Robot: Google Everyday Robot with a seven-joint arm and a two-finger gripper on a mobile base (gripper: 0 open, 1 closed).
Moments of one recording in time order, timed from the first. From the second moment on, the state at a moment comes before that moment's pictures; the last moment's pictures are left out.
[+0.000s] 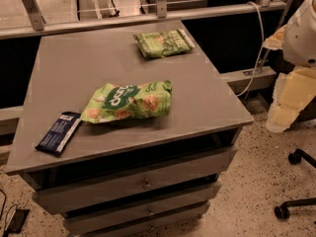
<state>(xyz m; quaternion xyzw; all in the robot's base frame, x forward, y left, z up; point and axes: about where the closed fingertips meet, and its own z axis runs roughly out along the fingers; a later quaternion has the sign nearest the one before) 0.438 -0.217 0.977 -0.60 0.78 -0.04 0.16</state>
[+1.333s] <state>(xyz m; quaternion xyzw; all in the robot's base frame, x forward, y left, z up) 0.483 -0.042 0.962 -0.72 0.68 0.04 0.17</state>
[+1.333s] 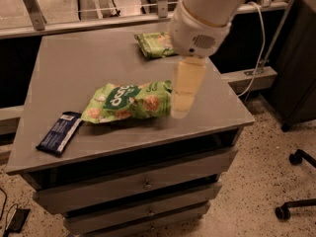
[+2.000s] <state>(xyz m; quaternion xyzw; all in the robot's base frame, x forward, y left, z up) 0.471 0.078 0.963 -0.80 0.58 0.03 0.17</state>
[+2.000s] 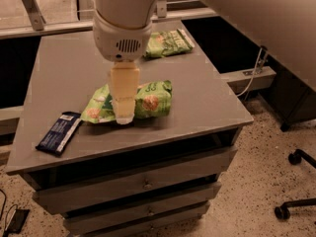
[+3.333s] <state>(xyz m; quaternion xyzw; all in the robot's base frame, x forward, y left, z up) 0.547 0.039 0.865 -0.75 0.65 0.01 0.12</state>
